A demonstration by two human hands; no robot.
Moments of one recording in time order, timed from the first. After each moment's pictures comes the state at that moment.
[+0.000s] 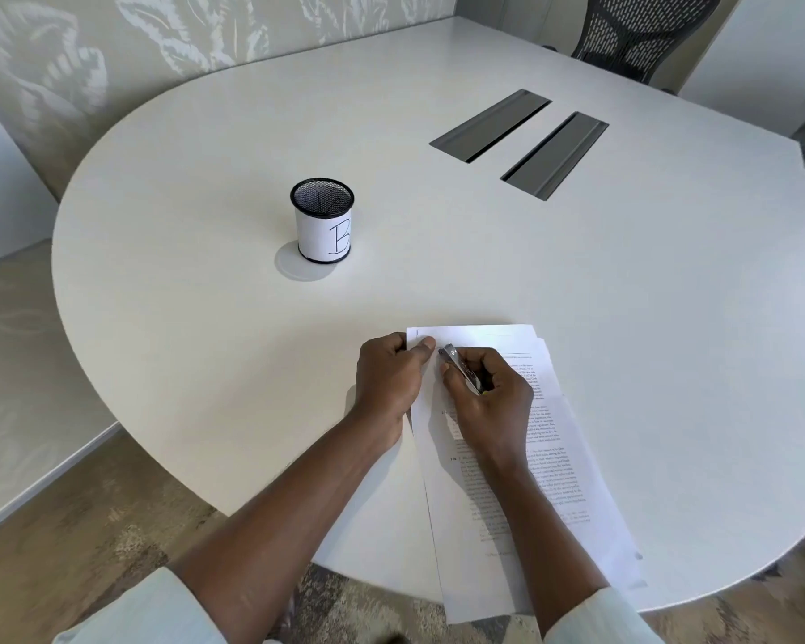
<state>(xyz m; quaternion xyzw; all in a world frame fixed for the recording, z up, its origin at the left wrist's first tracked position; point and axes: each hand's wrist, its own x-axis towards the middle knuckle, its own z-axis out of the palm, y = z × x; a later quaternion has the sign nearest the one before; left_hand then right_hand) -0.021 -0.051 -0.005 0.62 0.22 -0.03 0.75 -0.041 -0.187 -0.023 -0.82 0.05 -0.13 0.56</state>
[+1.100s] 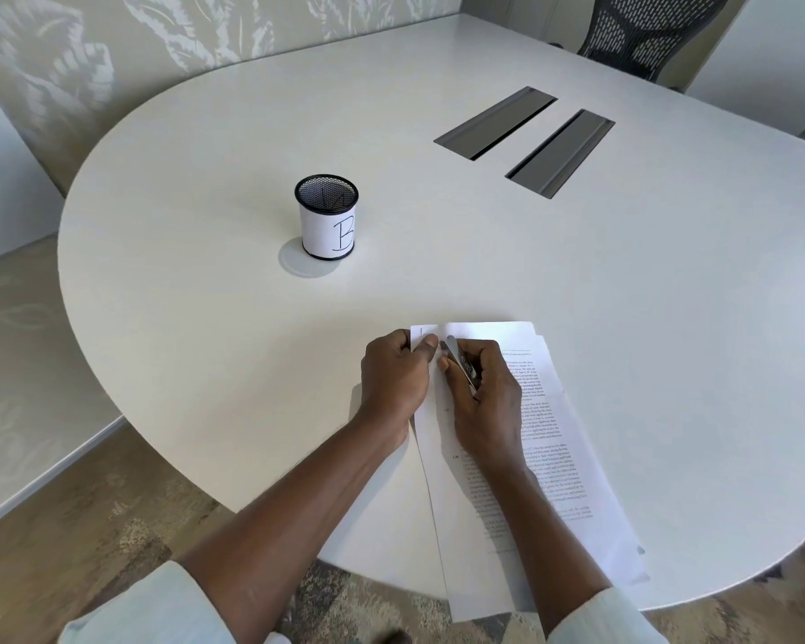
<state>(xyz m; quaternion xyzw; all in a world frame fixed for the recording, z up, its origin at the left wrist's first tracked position) -0.023 -0.056 -0.008 0.67 0.20 0.00 0.71 -0.042 -0.186 -0.028 -0.87 -0.04 -0.14 0.47</state>
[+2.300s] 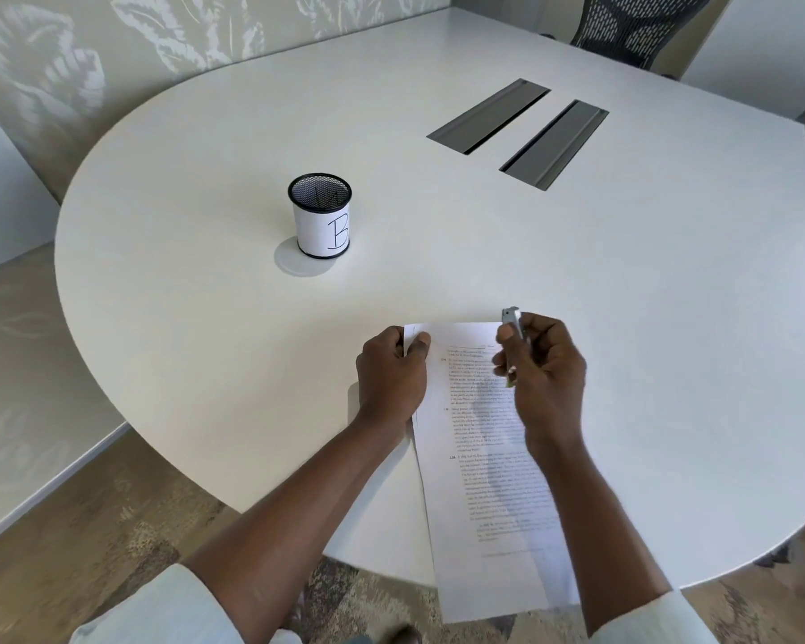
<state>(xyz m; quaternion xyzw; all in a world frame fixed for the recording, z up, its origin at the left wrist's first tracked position) -0.026 -0.057 -0.014 0.74 0.20 0.06 0.64 -0.032 -0.224 0.006 -0.72 0.06 -0.16 0.67</state>
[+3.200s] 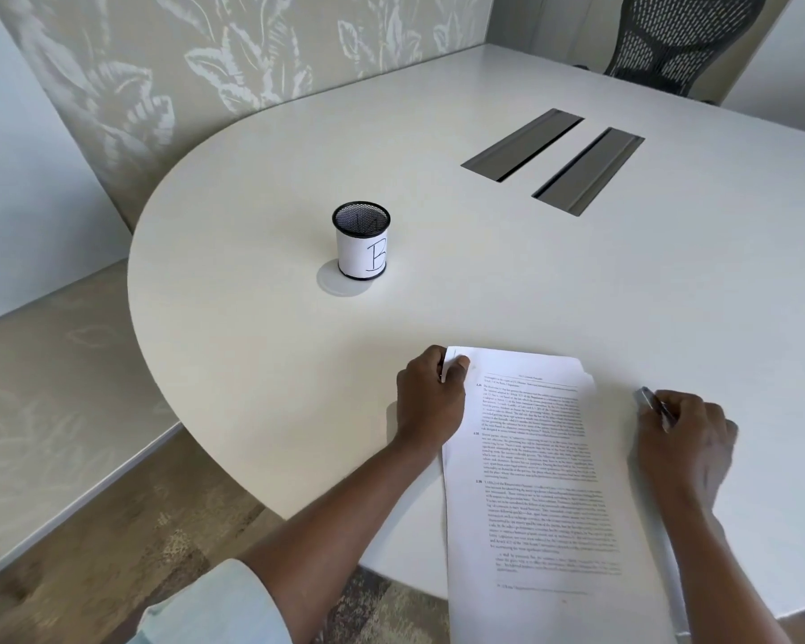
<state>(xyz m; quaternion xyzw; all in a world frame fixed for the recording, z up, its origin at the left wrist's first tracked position) -0.034 -0.059 -0.010 0.81 0.14 0.08 0.56 -0.039 -0.351 -0.032 -0.91 0.23 -0.19 0.28</state>
